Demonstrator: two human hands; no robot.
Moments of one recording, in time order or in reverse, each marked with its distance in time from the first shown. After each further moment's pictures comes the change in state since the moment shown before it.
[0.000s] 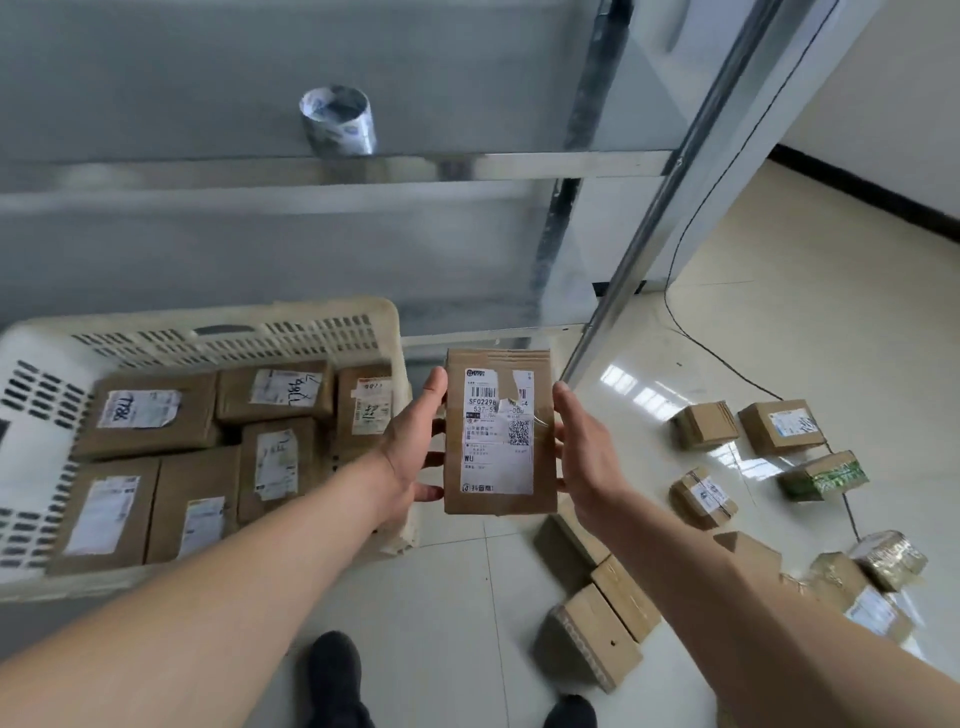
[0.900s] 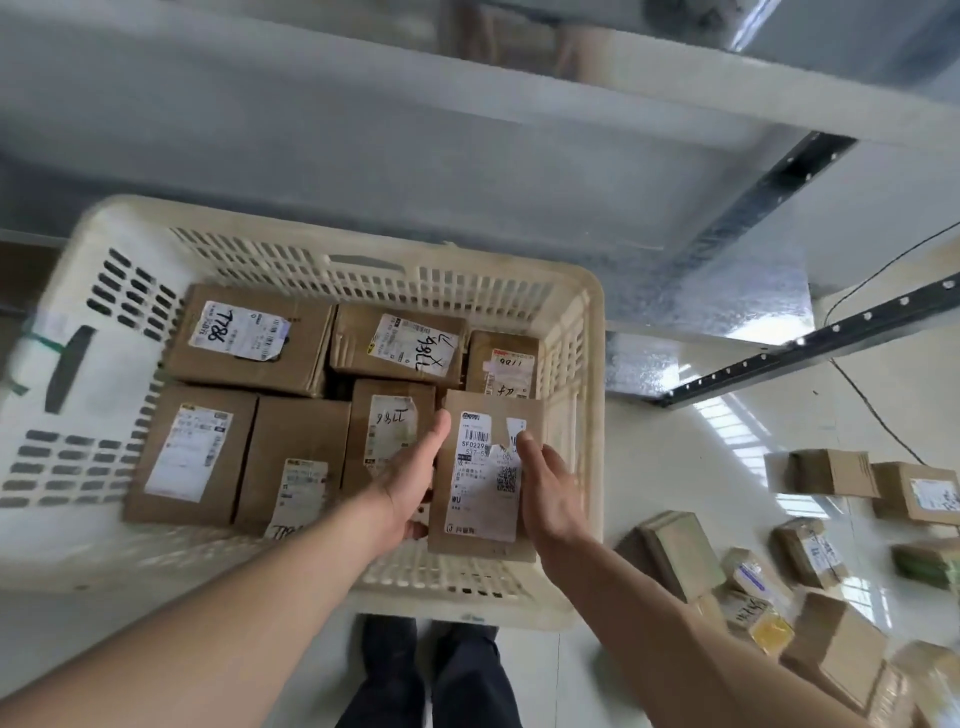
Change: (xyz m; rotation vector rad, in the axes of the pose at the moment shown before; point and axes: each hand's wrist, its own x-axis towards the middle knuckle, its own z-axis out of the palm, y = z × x) left_hand 0.112 -0.078 -0.242 -0.098 0.062 -0.203; right_hand 0.082 0.090 0.276 -0.333 -0.052 0.277
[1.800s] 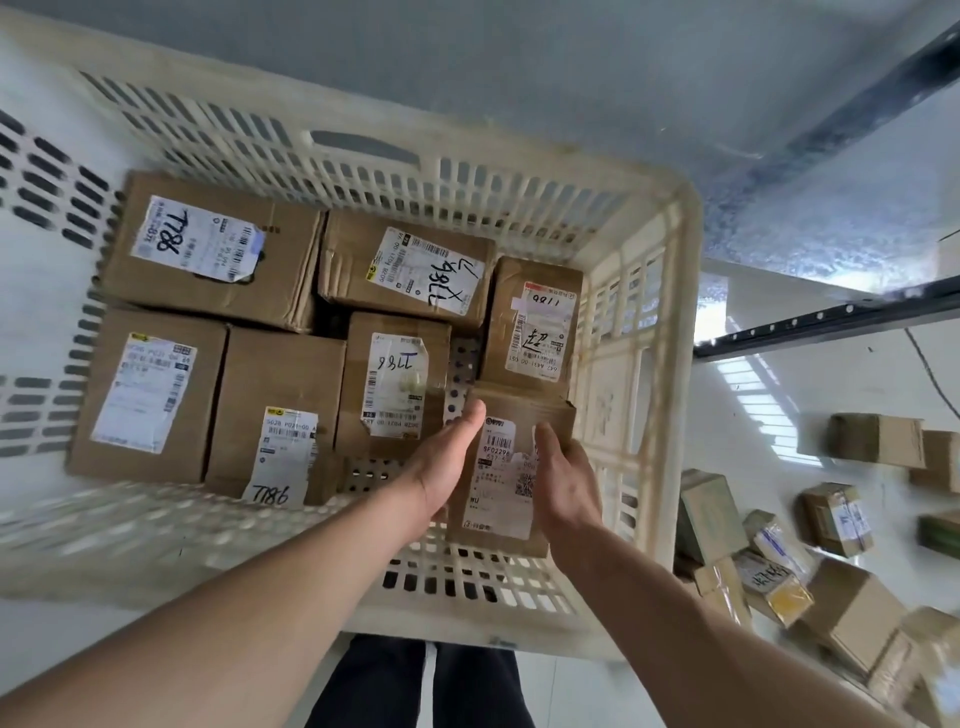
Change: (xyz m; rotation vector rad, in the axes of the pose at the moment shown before) left_hand 0.092 -0.060 -0.001 0.033 -0.029 -0.091; right_hand 0.068 0.066 0.041 -0.205 0.098 0.242
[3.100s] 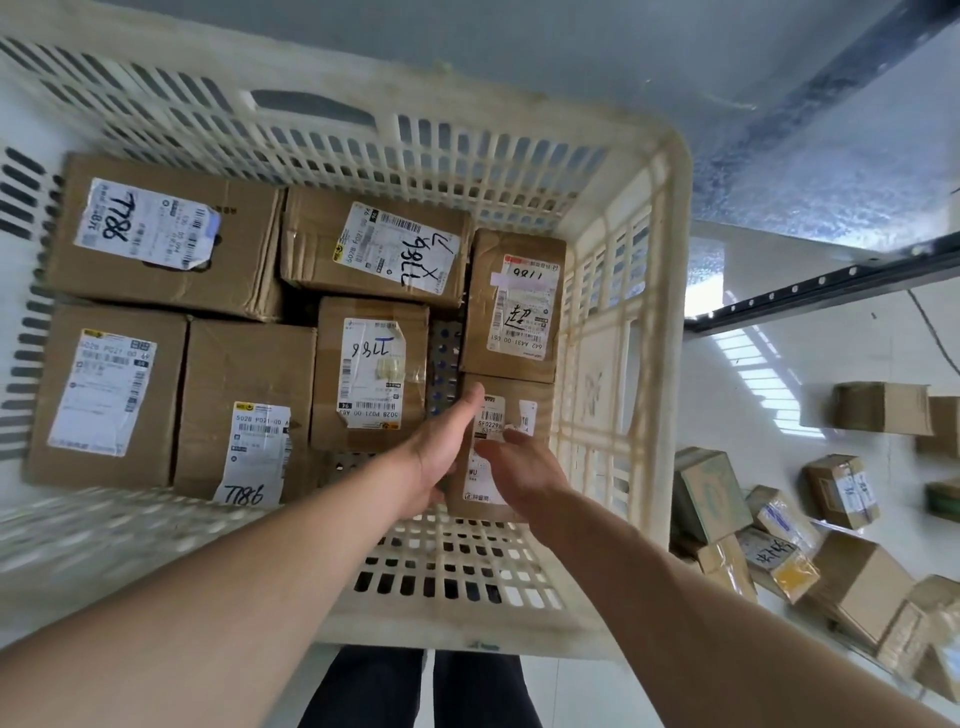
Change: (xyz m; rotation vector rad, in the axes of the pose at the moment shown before) left_hand 0.037 -0.006 0.011 0.032 -0.065 -0.159; right_hand 0.028 0.001 0.004 -0.246 -0.279 -0.065
